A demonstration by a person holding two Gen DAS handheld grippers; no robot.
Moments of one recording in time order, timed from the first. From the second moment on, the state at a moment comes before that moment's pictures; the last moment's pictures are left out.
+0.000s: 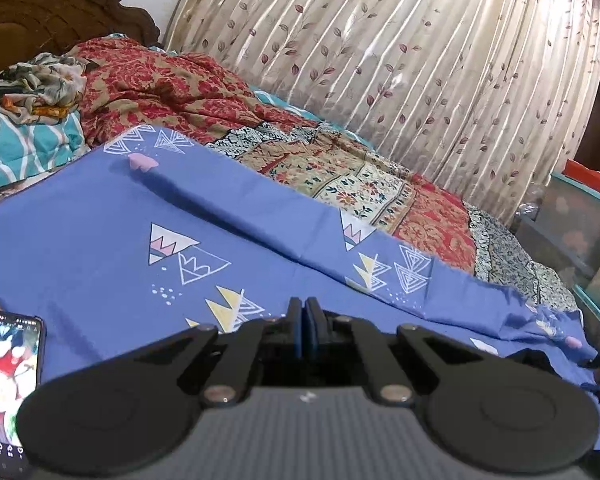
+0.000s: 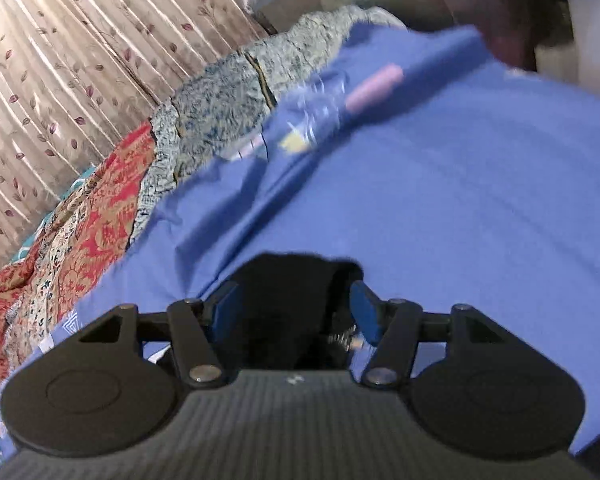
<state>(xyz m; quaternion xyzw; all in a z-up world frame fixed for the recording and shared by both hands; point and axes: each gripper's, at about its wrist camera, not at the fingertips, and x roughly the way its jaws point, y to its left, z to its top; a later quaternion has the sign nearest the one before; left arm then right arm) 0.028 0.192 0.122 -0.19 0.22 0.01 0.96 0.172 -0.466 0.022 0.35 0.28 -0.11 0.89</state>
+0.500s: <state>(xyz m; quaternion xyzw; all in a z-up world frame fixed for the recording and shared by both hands) 0.033 0.188 0.129 -0.19 0.23 0.03 0.95 0.207 -0.416 0.003 0.27 0.37 -0.13 0.88</state>
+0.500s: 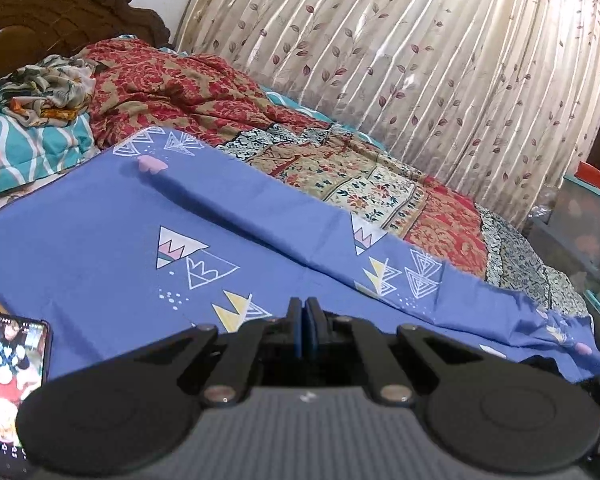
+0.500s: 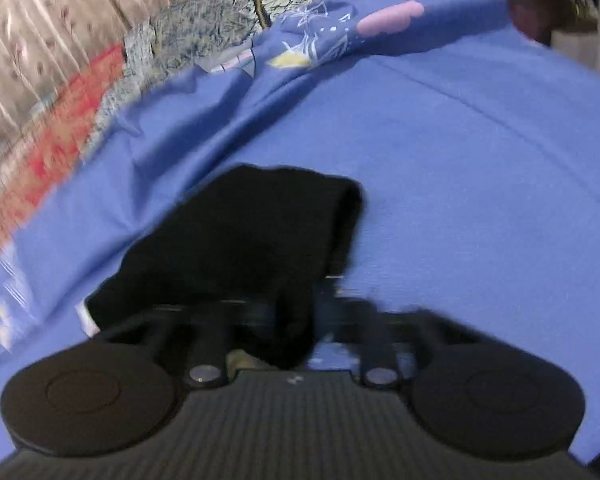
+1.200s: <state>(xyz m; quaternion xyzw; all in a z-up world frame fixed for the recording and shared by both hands) 0.042 0.166 0.132 -0.18 0.23 -0.01 0.96 0.090 -0.566 0.050 0.27 0.28 -0.24 0.89</state>
